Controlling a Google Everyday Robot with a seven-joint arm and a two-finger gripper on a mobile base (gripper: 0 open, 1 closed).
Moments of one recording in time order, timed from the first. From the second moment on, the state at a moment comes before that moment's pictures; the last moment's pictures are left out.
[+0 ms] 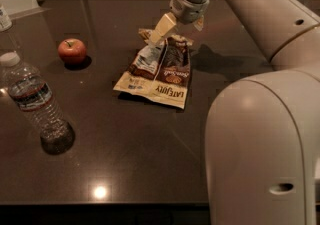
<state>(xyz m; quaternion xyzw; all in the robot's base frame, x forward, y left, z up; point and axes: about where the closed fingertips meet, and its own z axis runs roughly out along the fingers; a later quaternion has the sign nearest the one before) 0.719 -0.065 0.875 -0.31 0.94 0.08 0.15</state>
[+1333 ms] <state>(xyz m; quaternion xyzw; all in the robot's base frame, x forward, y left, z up) 0.733 -0.021 0.862 -0.28 0.95 0.09 0.10</state>
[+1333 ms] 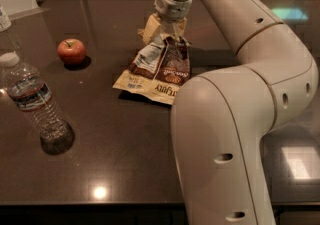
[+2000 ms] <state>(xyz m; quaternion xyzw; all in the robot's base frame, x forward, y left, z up) 0.725 -0.026 0.877 -0.29 0.95 0.08 0.11</state>
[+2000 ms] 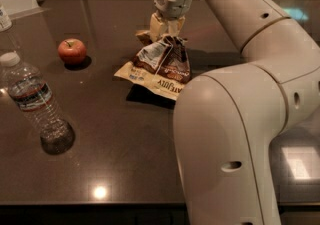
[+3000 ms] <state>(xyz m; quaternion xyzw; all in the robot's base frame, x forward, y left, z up) 0.704 0.001 0.909 -0.35 0.92 0.11 0.14</state>
